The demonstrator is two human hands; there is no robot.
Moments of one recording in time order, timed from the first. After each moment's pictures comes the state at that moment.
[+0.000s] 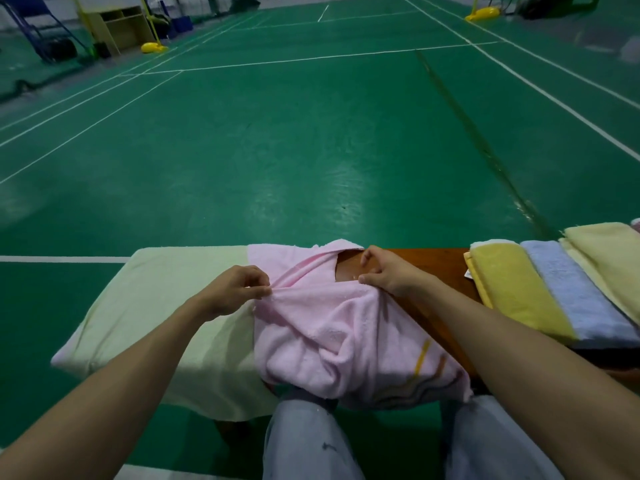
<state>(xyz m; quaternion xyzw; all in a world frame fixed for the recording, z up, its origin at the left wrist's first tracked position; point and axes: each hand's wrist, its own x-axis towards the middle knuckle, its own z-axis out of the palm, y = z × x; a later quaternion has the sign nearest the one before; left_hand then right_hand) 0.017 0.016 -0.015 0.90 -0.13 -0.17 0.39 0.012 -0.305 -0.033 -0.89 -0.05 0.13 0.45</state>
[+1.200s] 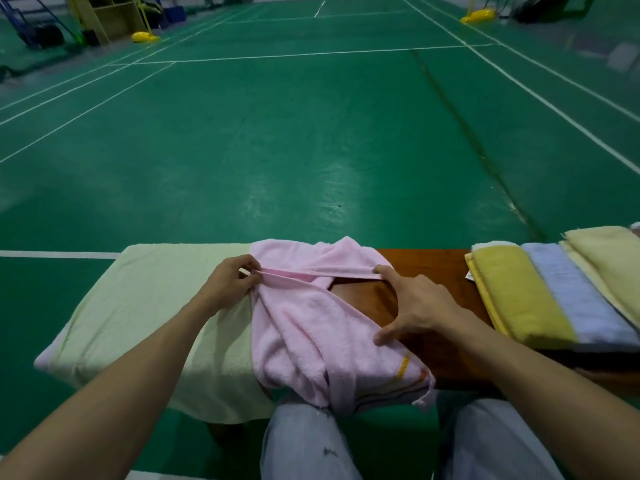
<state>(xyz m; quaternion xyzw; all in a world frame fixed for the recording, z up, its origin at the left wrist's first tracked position) 0.038 0.019 -0.035 0.92 -0.05 -0.06 0.37 -0.040 -0.312 -0.015 -0.98 -0.04 0.19 0.08</state>
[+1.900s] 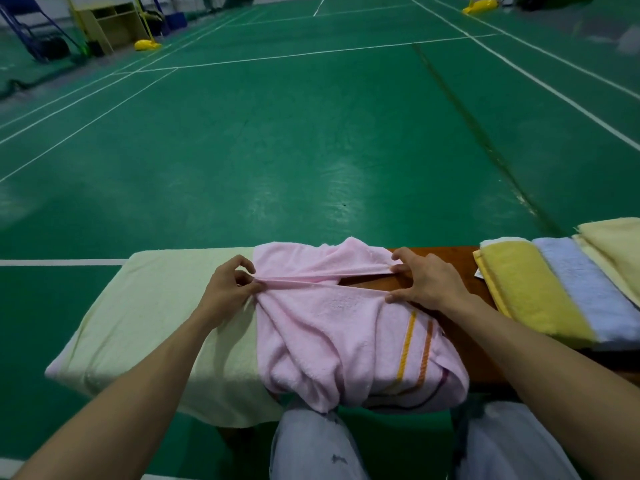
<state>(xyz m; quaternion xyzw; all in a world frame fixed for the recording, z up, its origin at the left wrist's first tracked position) 0.030 0.024 -0.042 0.88 0.01 -0.04 0.47 -0.003 -0.336 -0.038 -0.99 0.00 0.06 0.14</state>
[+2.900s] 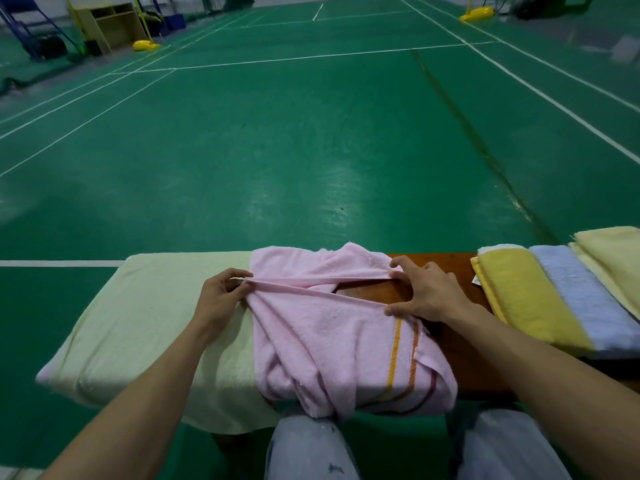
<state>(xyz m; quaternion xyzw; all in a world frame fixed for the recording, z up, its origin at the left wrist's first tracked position) 0.024 0.026 -0.054 0.81 0.05 0.00 0.58 -0.006 -0.338 -0.041 -0.99 -0.01 0.08 0.13</state>
